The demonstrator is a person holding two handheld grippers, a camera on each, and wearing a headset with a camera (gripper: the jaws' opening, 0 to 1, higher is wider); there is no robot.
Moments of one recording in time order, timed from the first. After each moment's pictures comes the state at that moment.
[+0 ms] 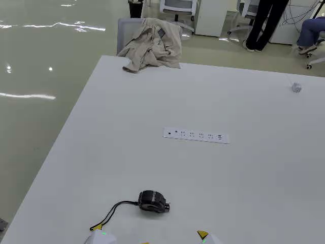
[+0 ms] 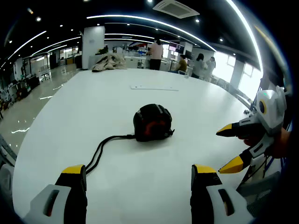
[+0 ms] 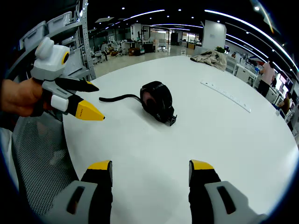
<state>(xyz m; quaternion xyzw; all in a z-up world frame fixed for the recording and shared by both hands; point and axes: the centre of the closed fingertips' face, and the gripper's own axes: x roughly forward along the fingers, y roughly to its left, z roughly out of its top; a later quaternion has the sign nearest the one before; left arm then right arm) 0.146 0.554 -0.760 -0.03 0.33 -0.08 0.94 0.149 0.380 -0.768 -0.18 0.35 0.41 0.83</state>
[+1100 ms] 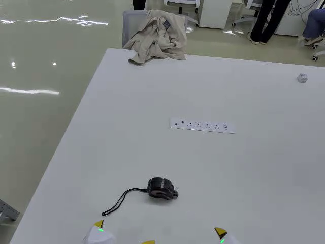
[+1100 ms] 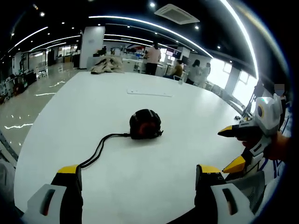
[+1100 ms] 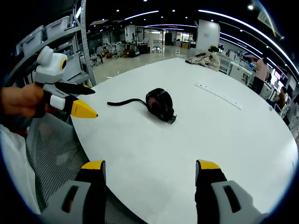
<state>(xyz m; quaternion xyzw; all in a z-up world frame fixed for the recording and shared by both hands) 0.109 0.559 -0.725 -0.07 0.32 -0.10 0.94 0.109 0.360 -0.725 -0.16 0.35 0.38 0.84</state>
